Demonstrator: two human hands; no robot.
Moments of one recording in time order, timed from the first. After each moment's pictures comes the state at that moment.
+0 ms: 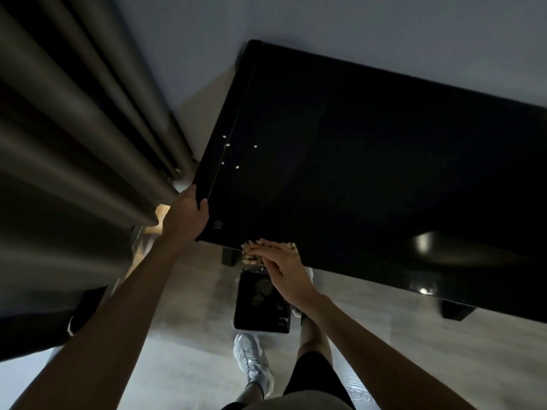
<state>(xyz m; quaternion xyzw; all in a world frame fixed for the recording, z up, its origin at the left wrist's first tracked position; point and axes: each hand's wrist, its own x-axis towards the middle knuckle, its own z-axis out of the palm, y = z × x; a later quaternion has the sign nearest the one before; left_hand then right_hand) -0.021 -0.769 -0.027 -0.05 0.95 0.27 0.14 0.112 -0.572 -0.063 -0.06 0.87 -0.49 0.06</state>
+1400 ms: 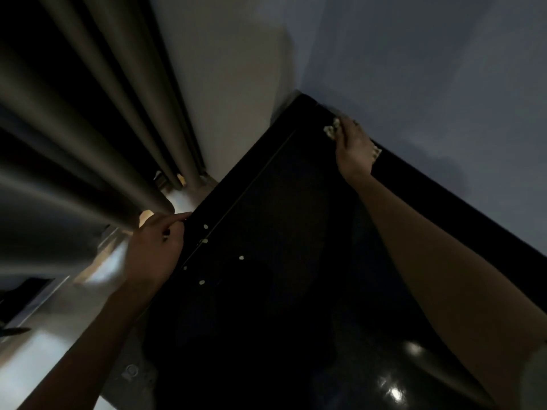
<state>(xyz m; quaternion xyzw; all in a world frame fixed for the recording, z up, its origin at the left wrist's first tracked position) -0.167 -0.719 -0.056 -0.25 0.89 0.39 0.00 -0.419 -0.427 -0.085 -0.06 0.96 -0.26 -0.08</state>
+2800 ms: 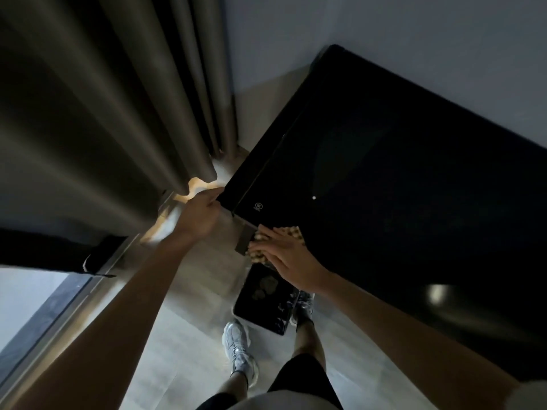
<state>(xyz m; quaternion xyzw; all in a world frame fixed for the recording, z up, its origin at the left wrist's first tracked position) 0.048 -0.808 0.003 -0.17 0.87 0.45 0.13 0.079 -0.590 -0.071 -0.34 0.85 -0.36 0.18</state>
